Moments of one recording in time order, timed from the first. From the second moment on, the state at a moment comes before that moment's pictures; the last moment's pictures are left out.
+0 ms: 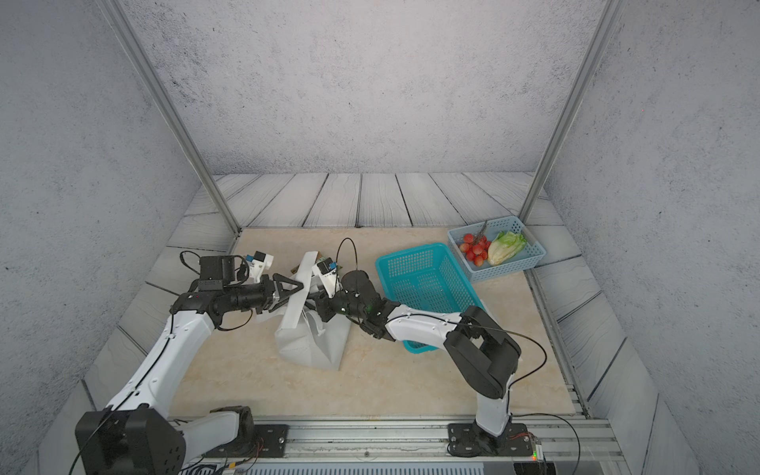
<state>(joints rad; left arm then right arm) 0.00 1.18 0.98 -0.62 0.89 -0.49 0.94 1.82 1.18 0.42 -0.32 0.36</state>
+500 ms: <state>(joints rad) -0.04 1.23 1.06 -0.77 0.80 -0.35 0.95 1.84 1.20 0.40 -0.32 0.35</state>
